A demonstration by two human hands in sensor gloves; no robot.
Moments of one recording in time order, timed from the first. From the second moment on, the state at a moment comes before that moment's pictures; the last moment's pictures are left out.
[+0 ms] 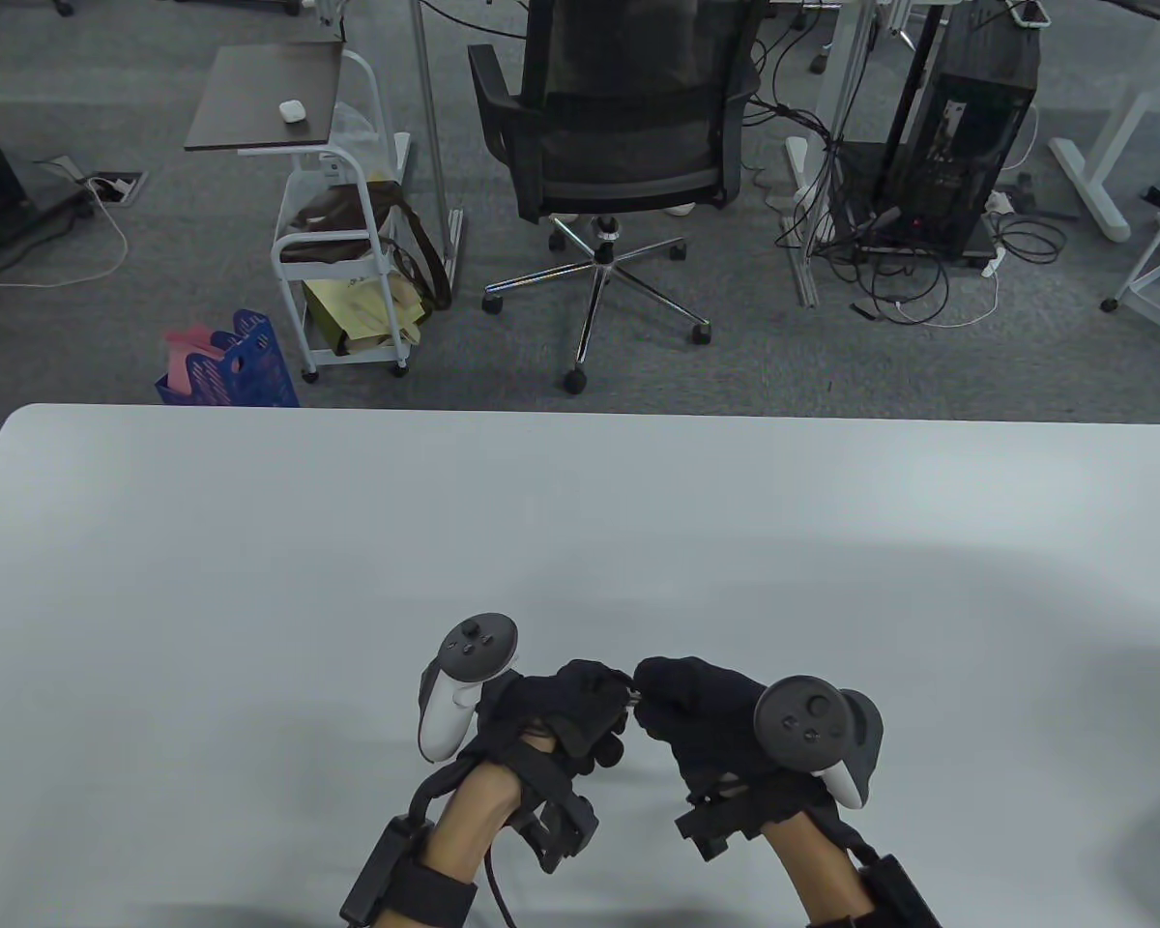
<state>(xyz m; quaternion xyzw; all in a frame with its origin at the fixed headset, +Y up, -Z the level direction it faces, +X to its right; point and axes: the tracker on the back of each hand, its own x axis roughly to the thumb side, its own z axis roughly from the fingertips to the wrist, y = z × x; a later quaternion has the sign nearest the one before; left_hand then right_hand) -0.087 -0.719 -0.342 -0.27 -0.12 0.62 0.73 0.135 -0.680 -0.313 0.18 -0.12 0.89 0.41</state>
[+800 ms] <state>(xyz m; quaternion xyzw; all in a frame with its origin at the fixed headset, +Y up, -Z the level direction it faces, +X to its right) -0.087 -0.721 -0.342 -0.28 -0.12 0.62 0.72 0.135 -0.680 -0.313 0.18 -0.12 0.89 0.41</state>
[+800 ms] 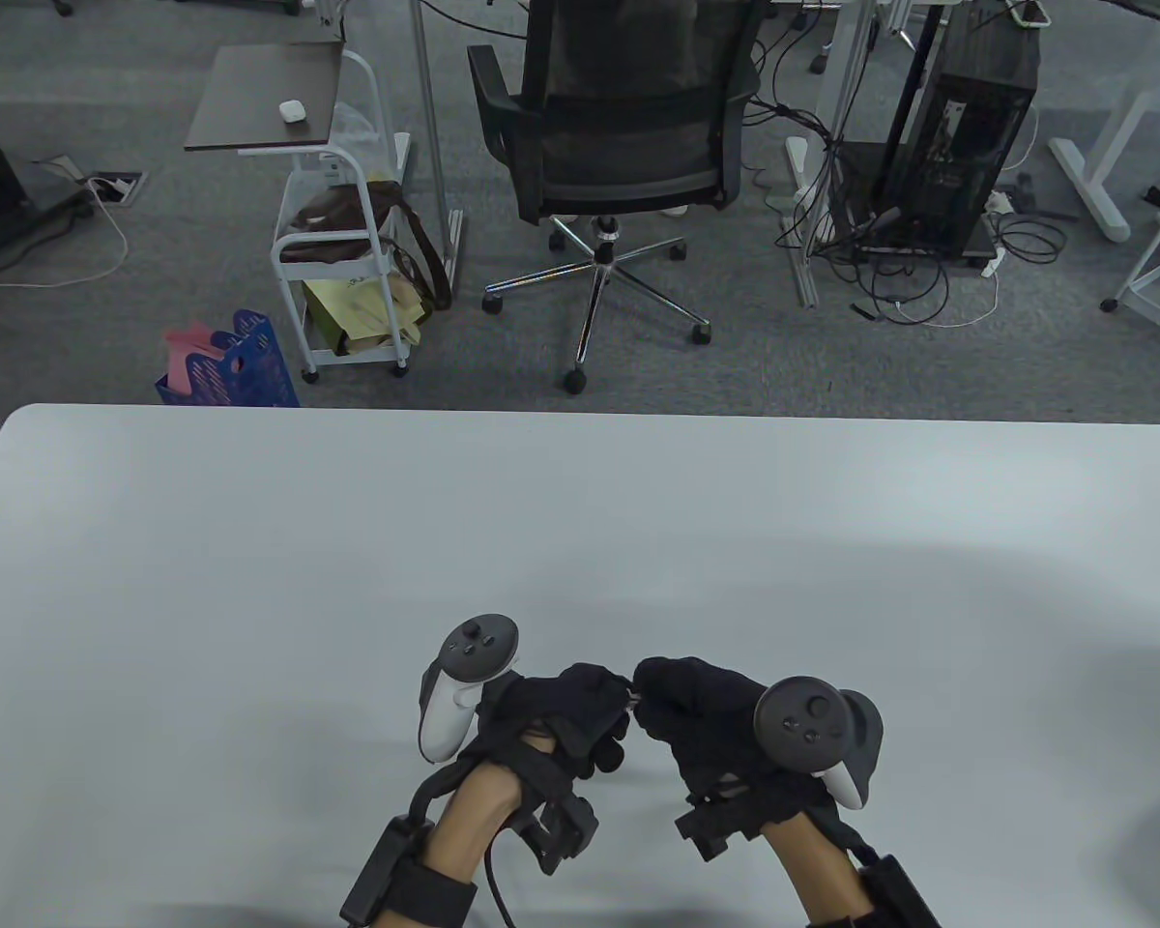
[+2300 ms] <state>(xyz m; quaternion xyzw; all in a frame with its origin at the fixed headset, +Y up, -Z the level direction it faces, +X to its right) -0.087 -0.718 -0.341 -0.28 -0.12 0.62 0.73 0.135 -0.679 -0.312 0.18 -0.12 0.88 0.41</state>
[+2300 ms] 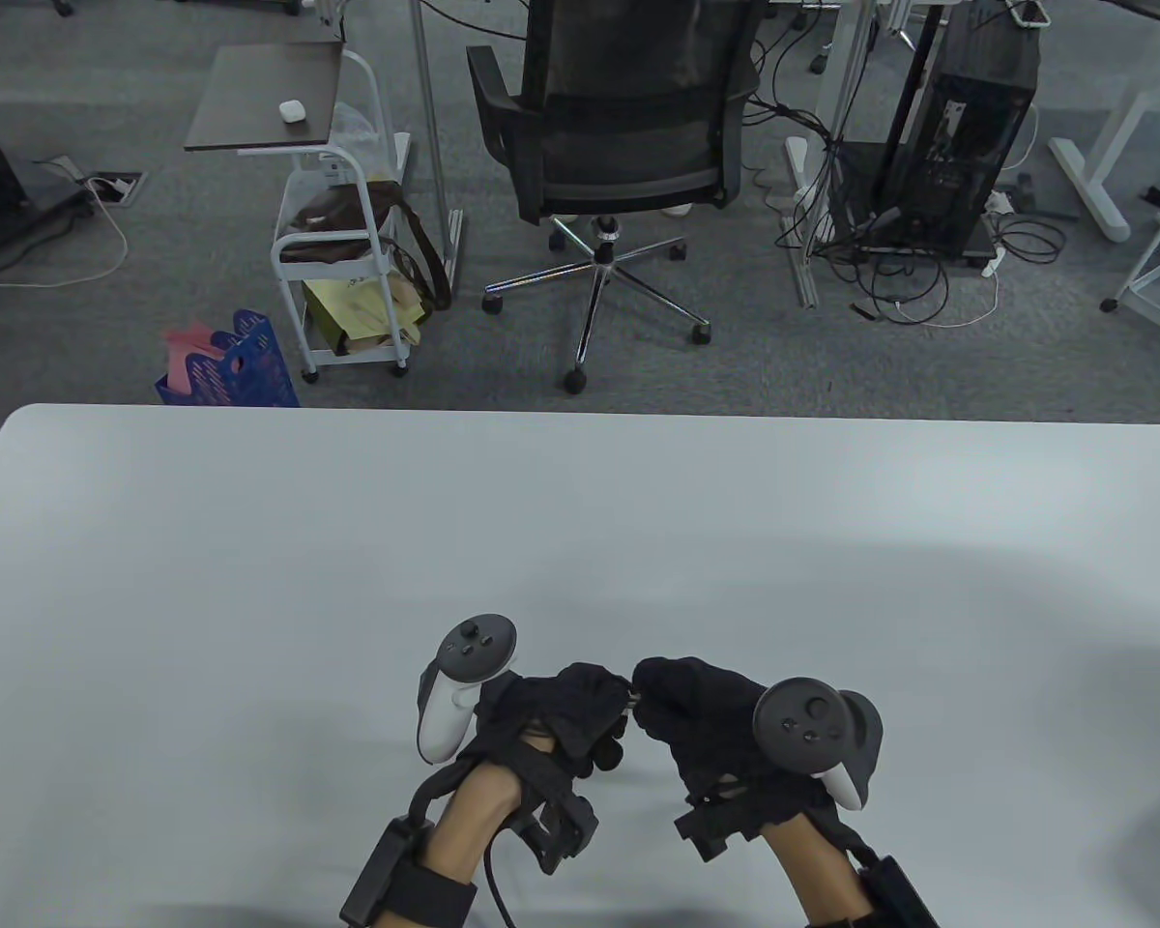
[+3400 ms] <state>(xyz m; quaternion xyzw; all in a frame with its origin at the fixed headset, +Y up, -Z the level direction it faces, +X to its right) -0.086 -0.718 -0.339 -0.28 -0.13 0.62 0.72 0.135 -0.679 -0.313 0.19 -0.11 0.88 0.42</state>
